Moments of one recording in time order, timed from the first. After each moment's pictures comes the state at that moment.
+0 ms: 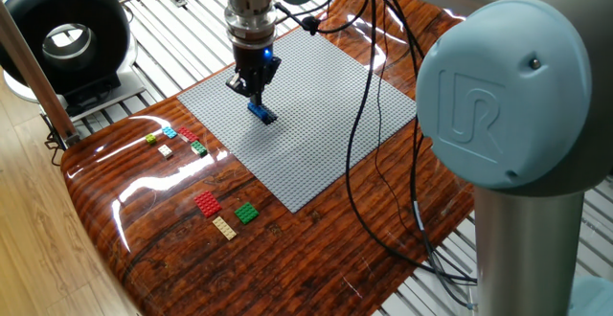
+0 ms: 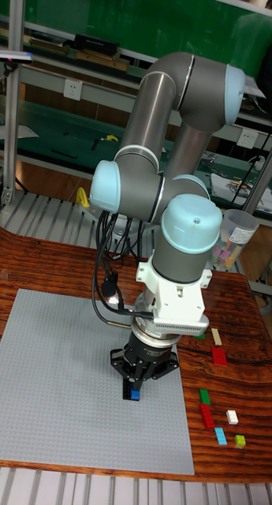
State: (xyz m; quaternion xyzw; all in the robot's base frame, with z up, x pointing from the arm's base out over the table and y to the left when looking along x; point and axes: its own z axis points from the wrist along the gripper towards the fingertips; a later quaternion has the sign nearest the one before) arm 0.666 0.058 0.022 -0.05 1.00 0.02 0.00
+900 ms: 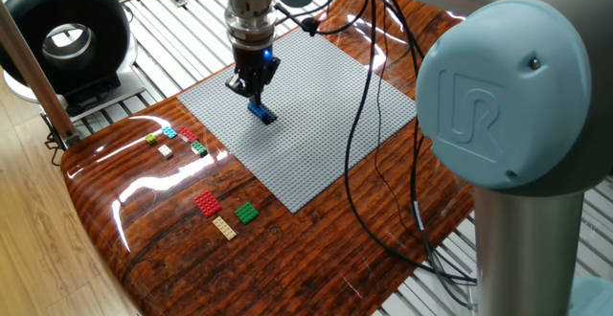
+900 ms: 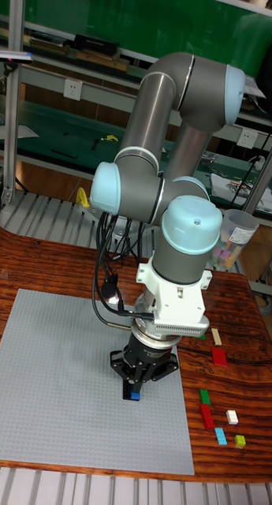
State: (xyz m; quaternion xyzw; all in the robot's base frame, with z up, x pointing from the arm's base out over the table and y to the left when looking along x) arm 0.669 0.059 0.019 -0.05 1.00 0.02 0.01
